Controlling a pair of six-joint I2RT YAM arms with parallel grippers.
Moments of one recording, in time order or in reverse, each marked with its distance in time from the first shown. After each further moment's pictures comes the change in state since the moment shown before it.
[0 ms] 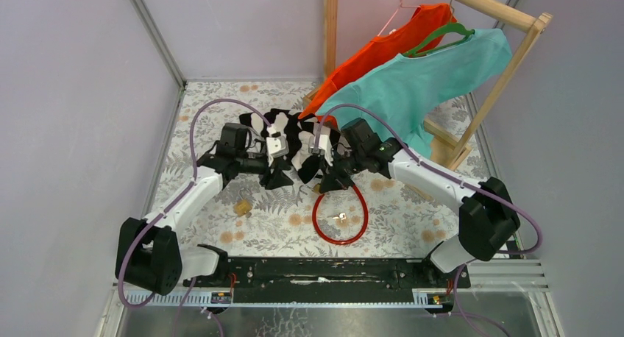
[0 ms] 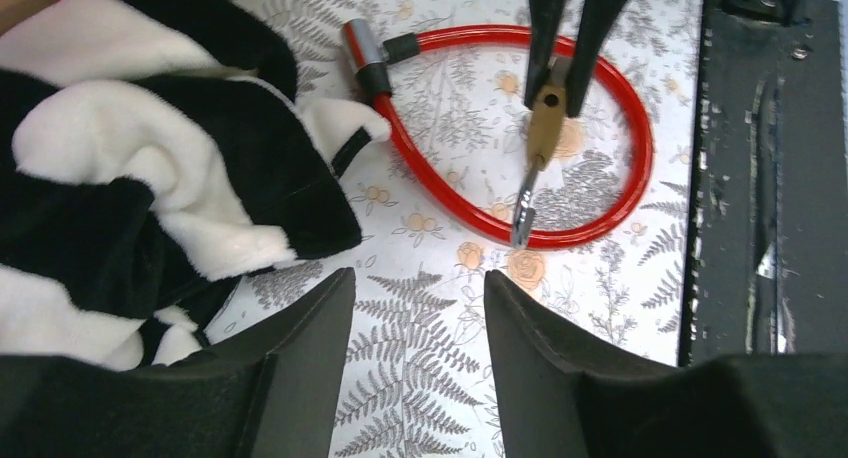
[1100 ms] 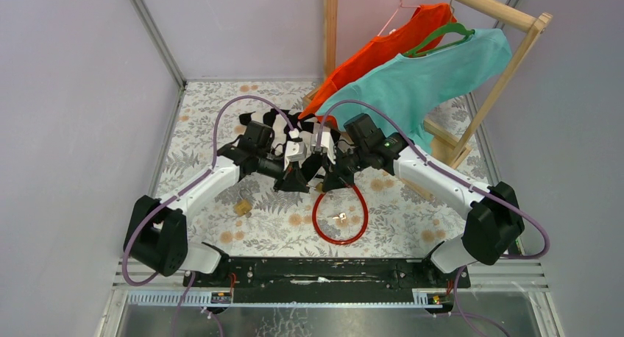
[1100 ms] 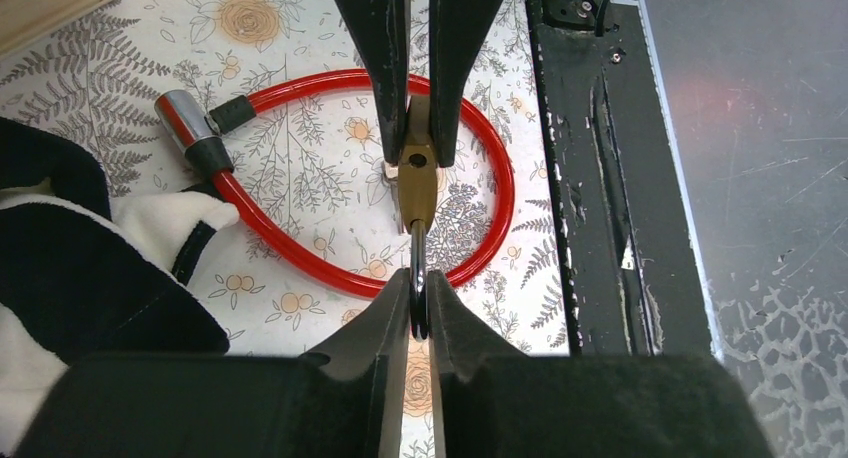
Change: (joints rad) left arm -0.151 0.137 0.126 -0.157 0.174 0.051; right arm -0.010 -0.051 0.065 -0.140 -0.012 -0.057
